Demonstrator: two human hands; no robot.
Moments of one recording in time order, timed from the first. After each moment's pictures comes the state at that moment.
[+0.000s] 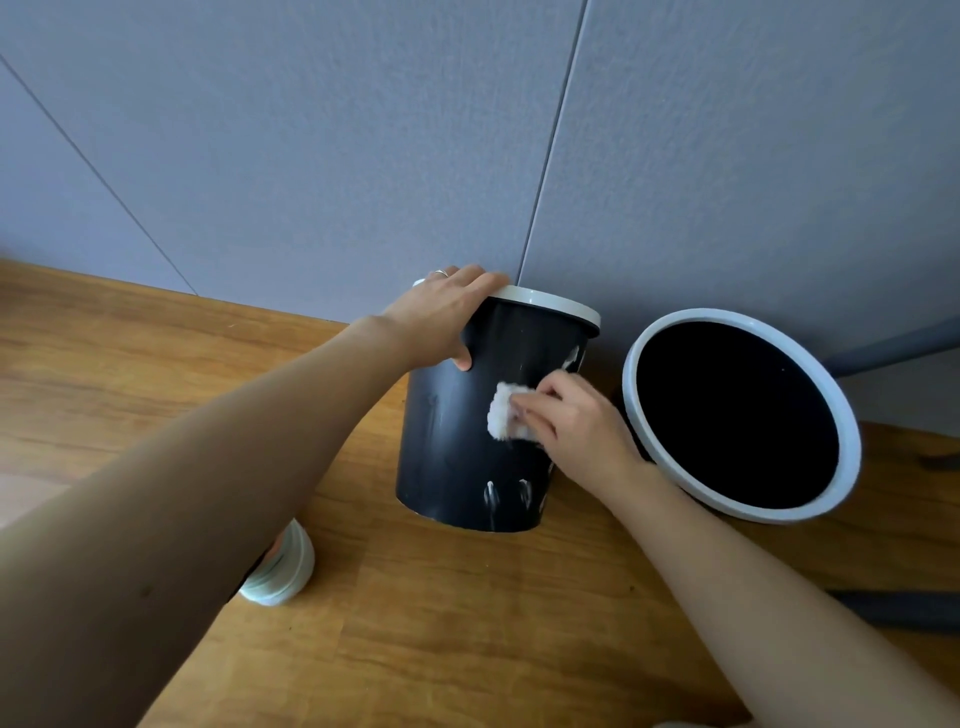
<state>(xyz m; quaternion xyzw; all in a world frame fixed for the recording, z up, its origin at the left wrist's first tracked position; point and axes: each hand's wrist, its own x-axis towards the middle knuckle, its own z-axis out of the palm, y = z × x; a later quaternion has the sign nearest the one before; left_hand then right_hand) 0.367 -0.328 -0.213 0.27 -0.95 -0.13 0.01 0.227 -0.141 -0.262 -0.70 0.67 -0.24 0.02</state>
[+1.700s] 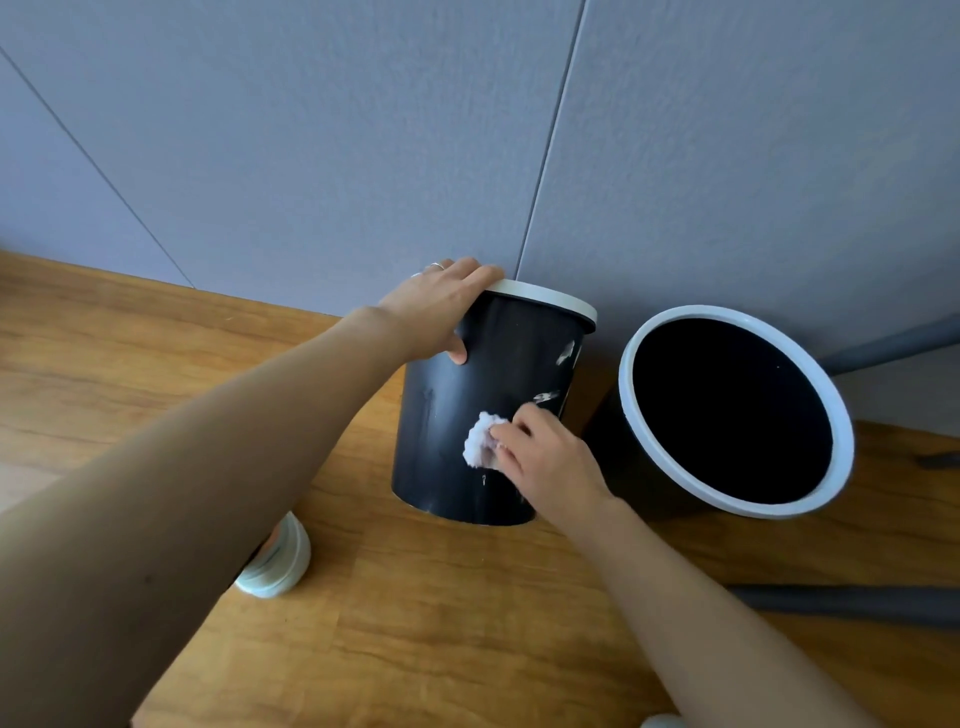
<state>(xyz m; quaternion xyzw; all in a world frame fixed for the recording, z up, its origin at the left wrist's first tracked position) 0.369 -0.332 -0.217 0.27 -0.96 -0.11 0.02 0.262 -0.119 -0.282 -0.74 0.66 -0.15 -0.04</state>
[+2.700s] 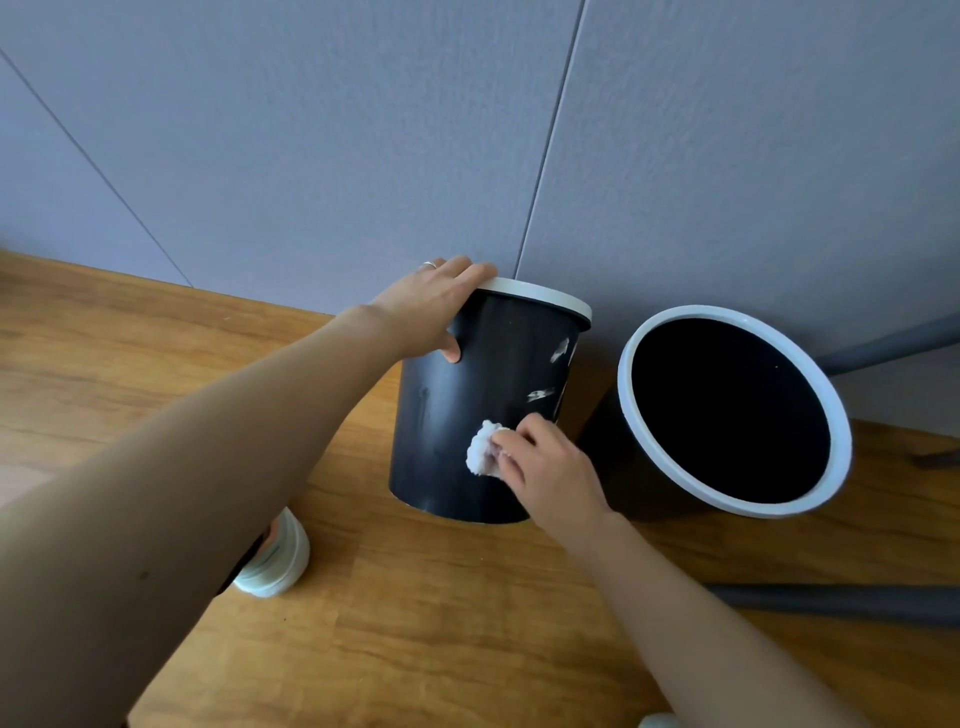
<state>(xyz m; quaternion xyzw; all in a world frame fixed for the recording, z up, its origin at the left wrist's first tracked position) 0.374 -0.336 -0.217 0.27 -0.96 -0.11 0.02 0.265 -0.108 -0.291 -0.69 0.69 -0.21 0.05</state>
